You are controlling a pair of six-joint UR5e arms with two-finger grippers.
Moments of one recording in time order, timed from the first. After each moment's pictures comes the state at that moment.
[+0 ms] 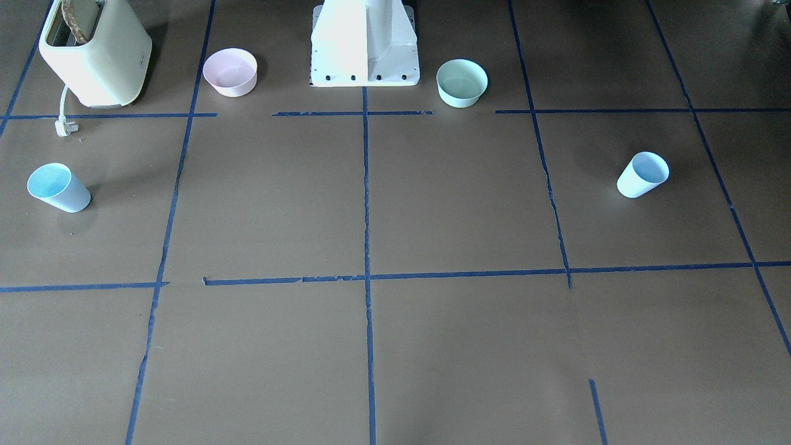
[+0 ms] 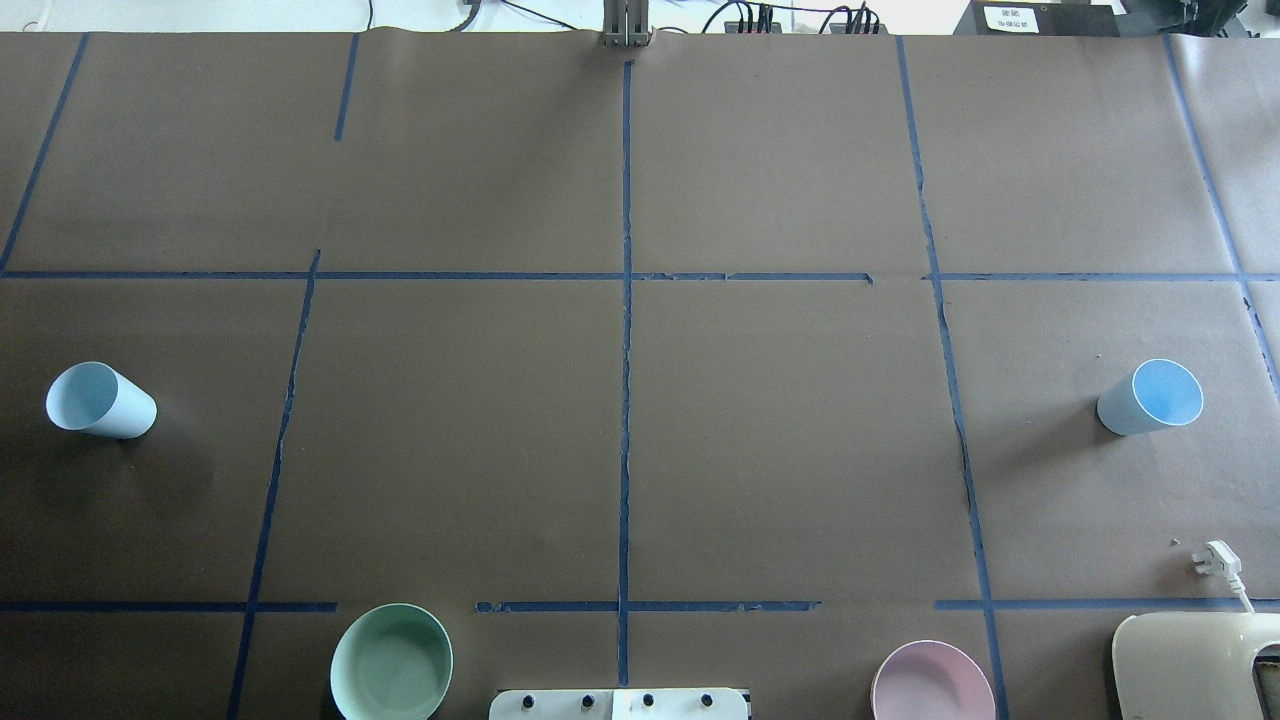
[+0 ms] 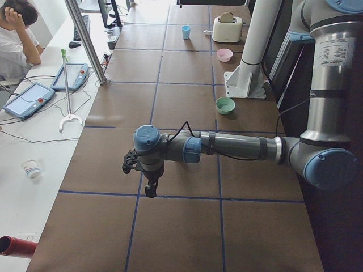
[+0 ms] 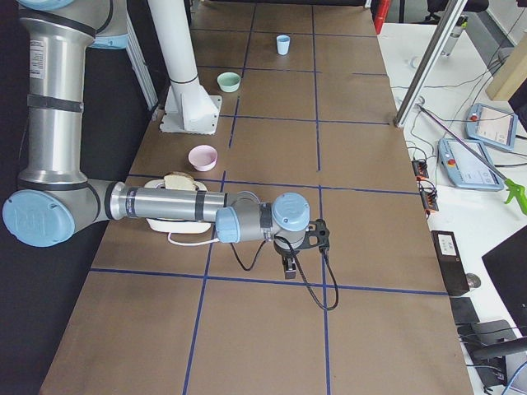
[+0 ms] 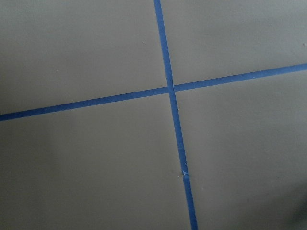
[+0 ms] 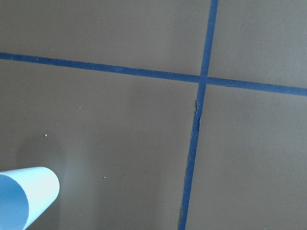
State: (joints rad) left arm -1.54 -1.59 -1.63 -1.55 -2.30 0.13; right arm 1.50 -1.69 1.66 -1.40 2.42 0.01
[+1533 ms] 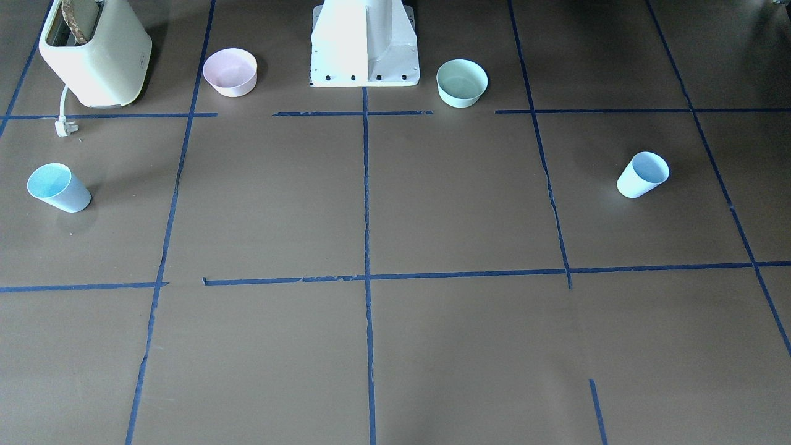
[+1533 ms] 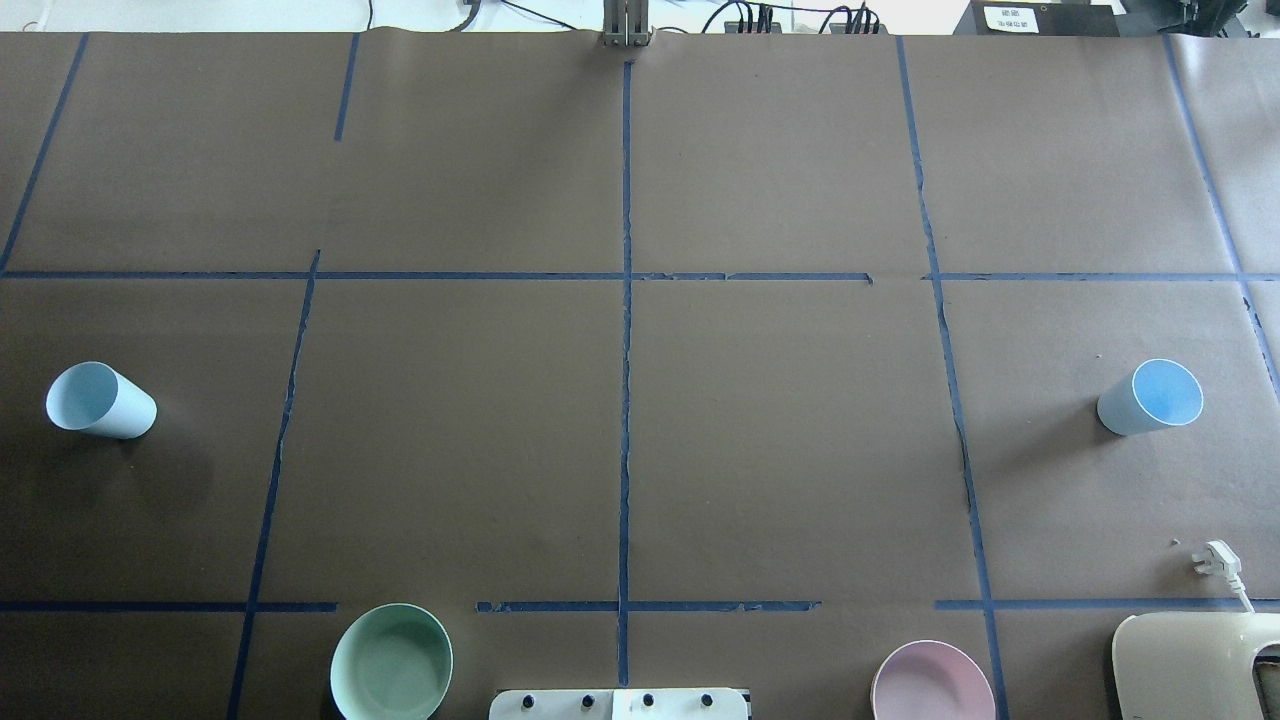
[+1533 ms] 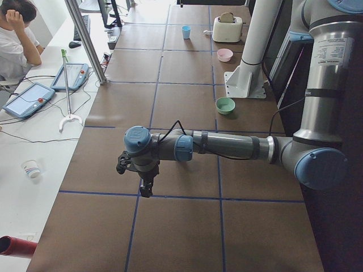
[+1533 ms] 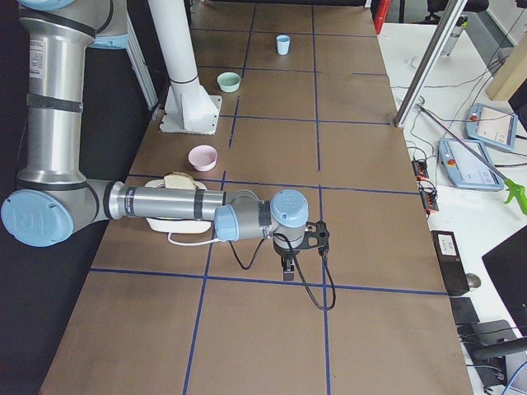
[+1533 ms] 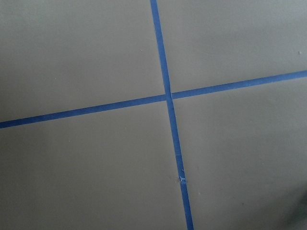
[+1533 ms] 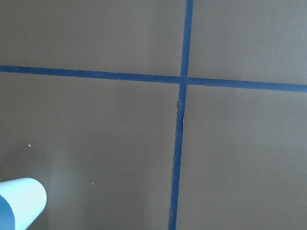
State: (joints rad) left arm -1.53 -1.61 -1.59 -1.50 -2.35 0.14; right arm 1.50 -1.69 1.67 -1.40 2.37 0.09
